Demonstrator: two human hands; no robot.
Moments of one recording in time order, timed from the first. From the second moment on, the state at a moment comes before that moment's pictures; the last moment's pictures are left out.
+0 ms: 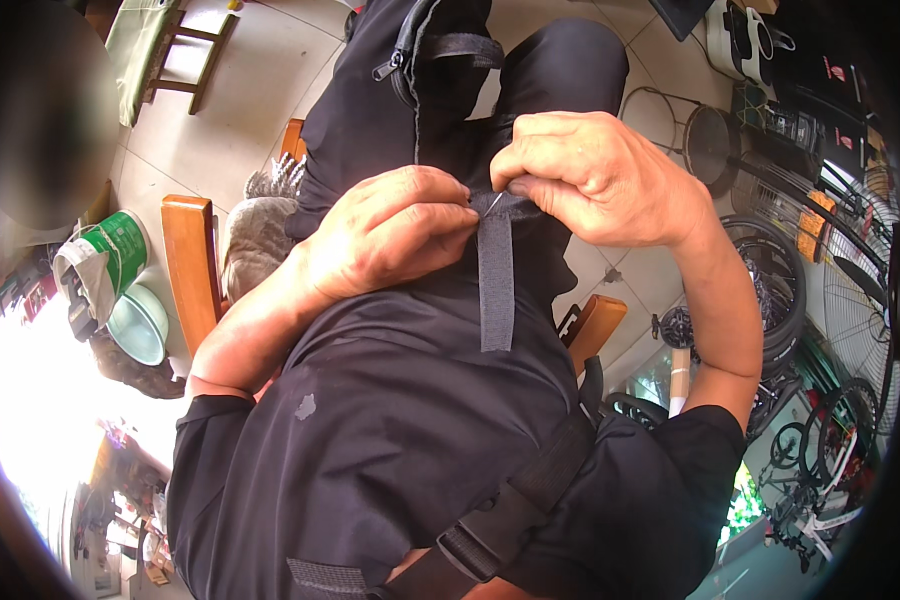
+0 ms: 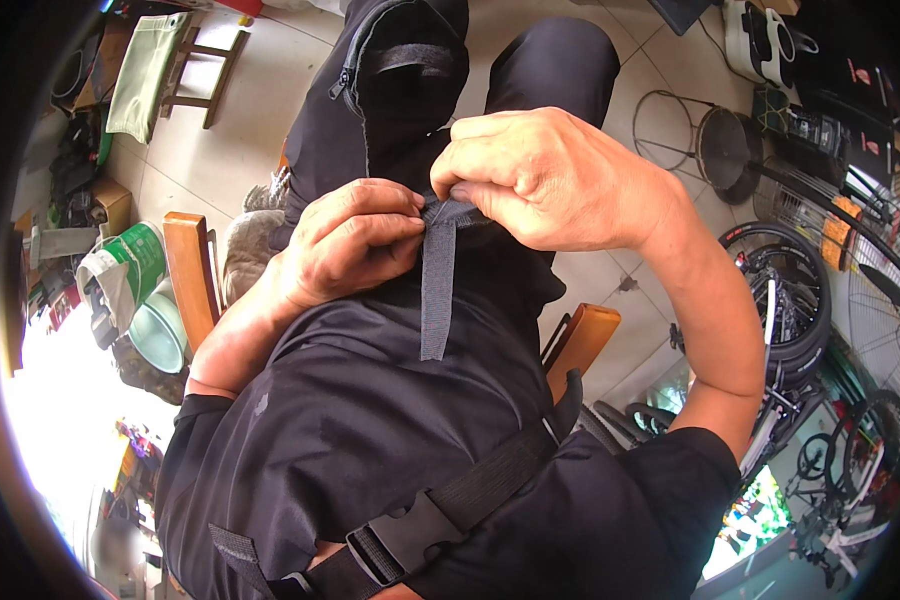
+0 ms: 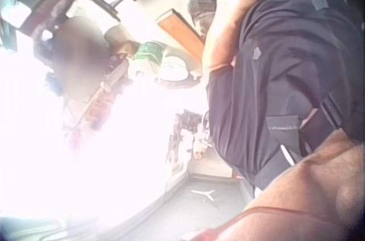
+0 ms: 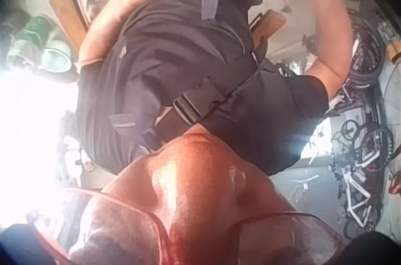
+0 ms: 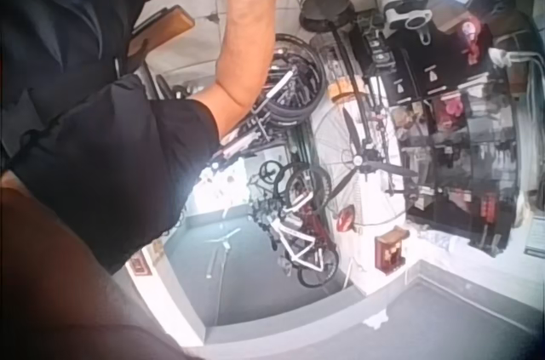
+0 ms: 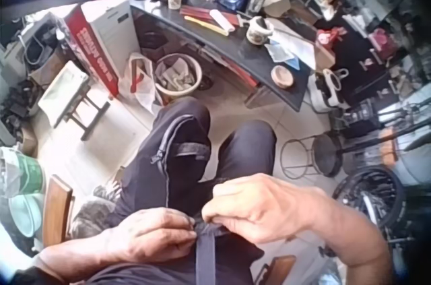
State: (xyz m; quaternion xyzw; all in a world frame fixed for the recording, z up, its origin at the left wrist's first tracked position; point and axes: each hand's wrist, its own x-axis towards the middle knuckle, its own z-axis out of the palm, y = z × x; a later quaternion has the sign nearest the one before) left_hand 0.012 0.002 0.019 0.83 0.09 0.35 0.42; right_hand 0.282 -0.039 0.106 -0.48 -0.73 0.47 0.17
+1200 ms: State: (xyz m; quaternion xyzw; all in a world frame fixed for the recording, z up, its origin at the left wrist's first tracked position) left_hand 0.011 0.006 0.012 0.82 0.13 0.28 0.47; right_hand 0.275 -0.038 0.087 -0.46 -0.74 0.47 0.14
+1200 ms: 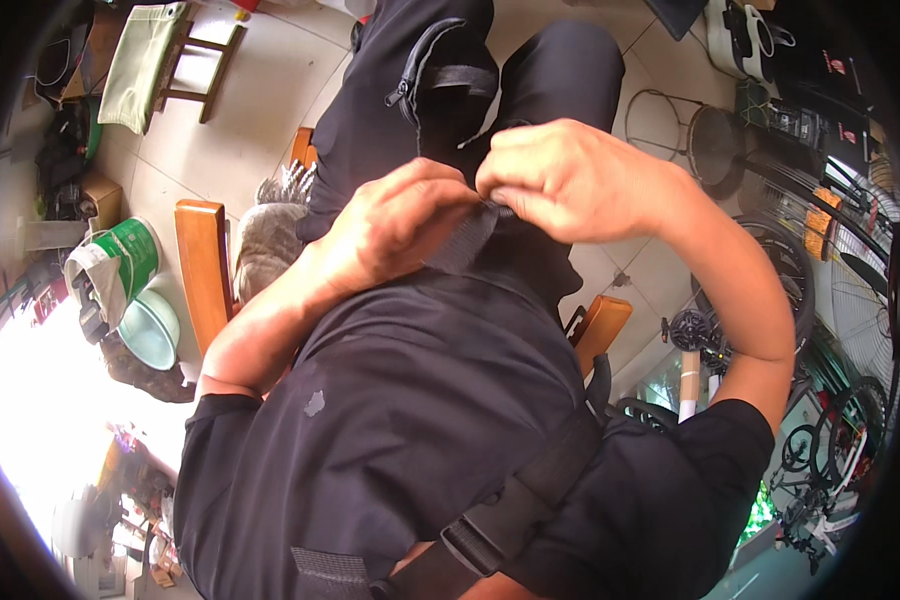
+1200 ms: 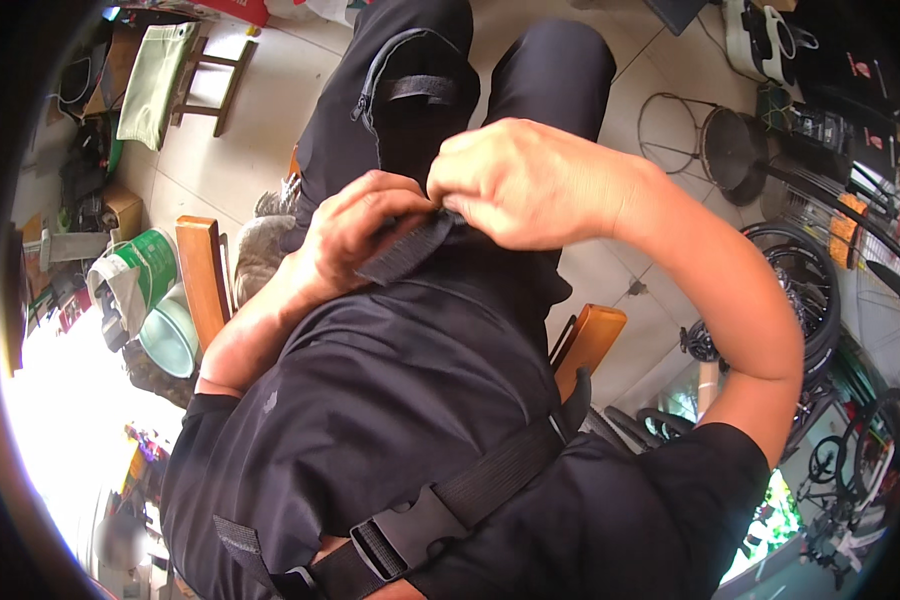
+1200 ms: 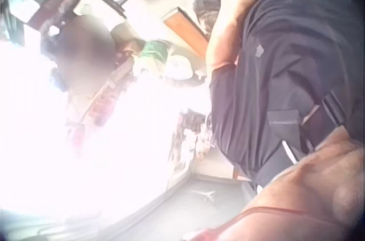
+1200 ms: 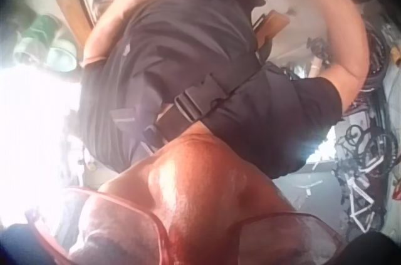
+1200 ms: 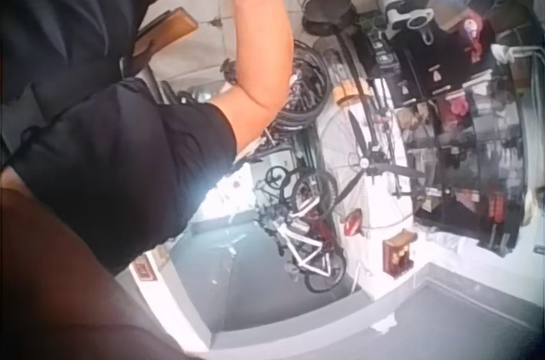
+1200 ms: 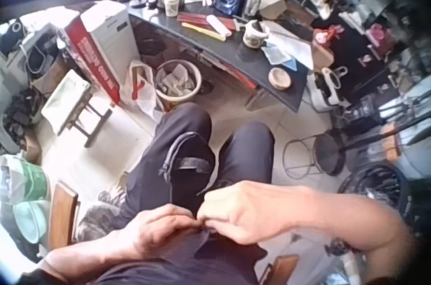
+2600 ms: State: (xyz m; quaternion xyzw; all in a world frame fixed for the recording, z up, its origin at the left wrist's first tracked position) left_hand 0.006 -0.002 0.004 0.76 0.22 0.30 0.53; right_hand 0.272 -0.025 0.053 -0.55 -0.35 0.73 0.18
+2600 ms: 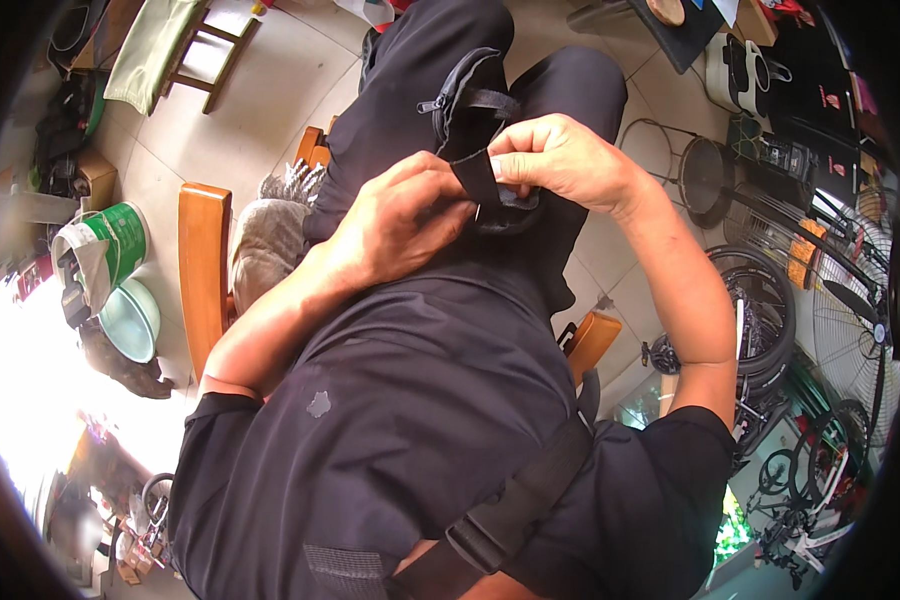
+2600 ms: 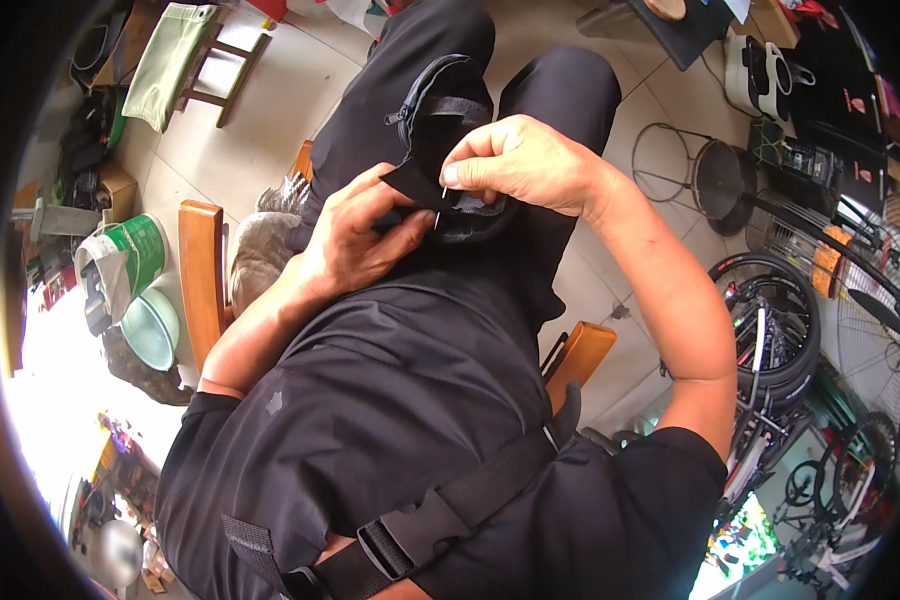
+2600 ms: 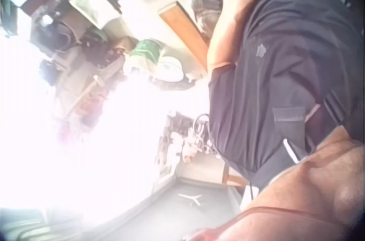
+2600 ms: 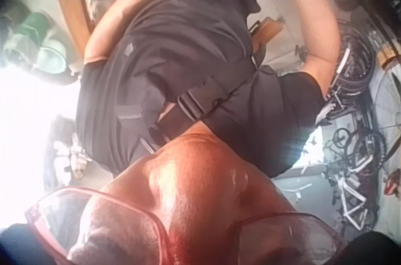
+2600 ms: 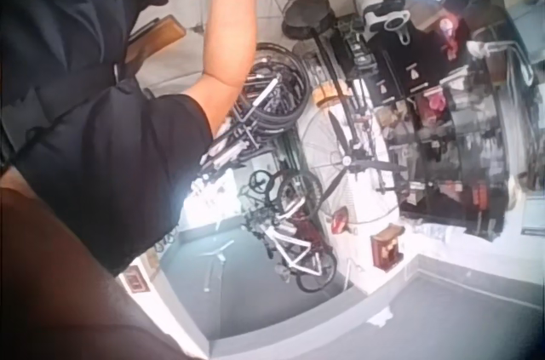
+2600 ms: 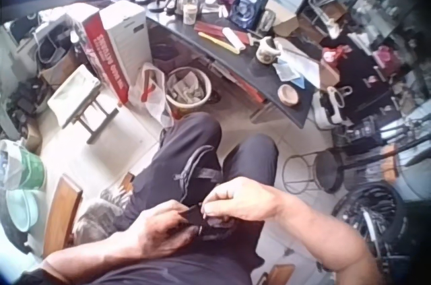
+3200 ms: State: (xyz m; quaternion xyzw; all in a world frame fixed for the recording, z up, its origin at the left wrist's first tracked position) left_hand 0.009 0.001 0.006 0.80 0.21 0.33 0.45; right_hand 0.258 -0.033 0.048 -0.53 -0.40 0.72 0.21
